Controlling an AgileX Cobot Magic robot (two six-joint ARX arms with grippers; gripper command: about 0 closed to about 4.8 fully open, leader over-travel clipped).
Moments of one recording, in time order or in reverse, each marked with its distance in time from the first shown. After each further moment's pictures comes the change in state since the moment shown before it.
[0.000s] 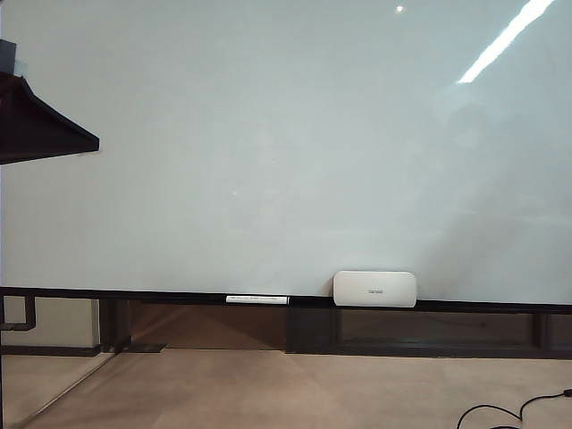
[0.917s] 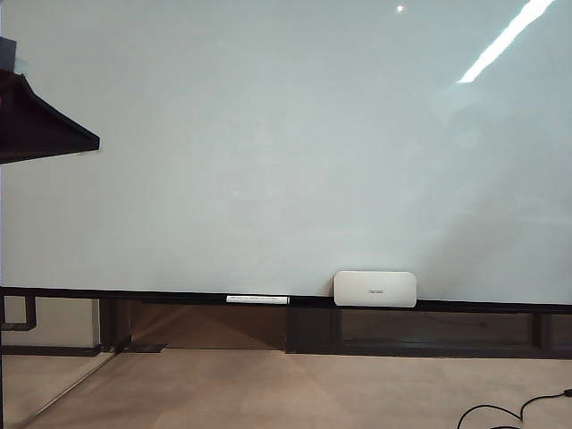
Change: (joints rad) left arm 0.000 0.000 0.000 0.003 0.000 -0.008; right arm -0.003 0.000 0.000 0.007 0.042 -0.013
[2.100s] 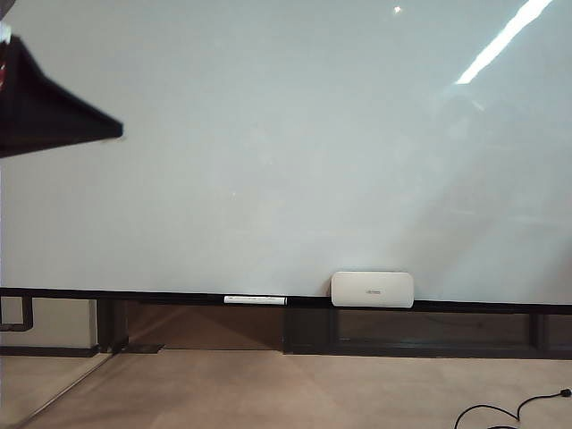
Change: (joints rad) left arm -0.028 0.000 0.030 -0.032 0.169 -0.014; right arm 0.006 -0.190 -0.011 -0.152 0.029 0.076
